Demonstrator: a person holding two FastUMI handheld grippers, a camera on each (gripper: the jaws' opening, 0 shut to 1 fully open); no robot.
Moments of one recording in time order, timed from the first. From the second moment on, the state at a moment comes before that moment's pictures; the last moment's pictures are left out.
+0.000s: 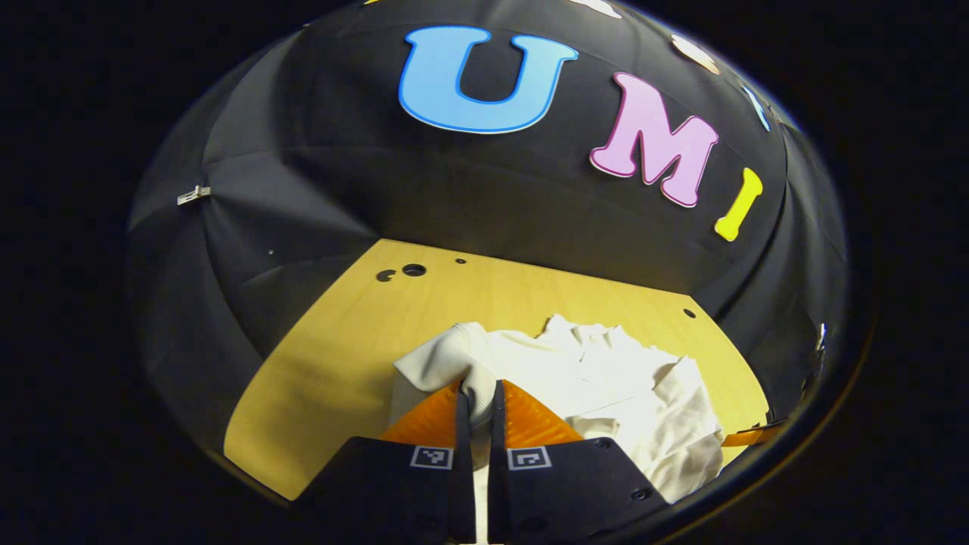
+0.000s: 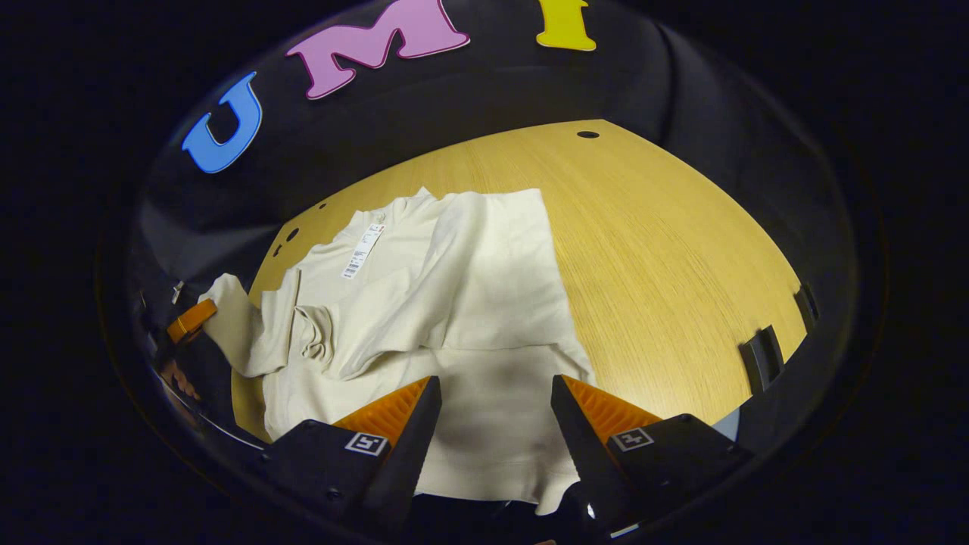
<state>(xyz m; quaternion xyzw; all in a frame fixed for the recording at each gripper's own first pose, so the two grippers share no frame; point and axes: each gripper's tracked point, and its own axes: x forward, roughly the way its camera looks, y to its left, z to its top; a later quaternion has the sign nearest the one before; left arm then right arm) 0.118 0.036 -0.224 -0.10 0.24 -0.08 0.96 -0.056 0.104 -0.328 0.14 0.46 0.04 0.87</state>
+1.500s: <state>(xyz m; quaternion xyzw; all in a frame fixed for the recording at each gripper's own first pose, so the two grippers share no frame) 0.100 -0.233 -0.330 0.01 0.33 -0.19 0.92 -0.019 -0.009 -0.367 0.16 0.49 0.04 0.86</state>
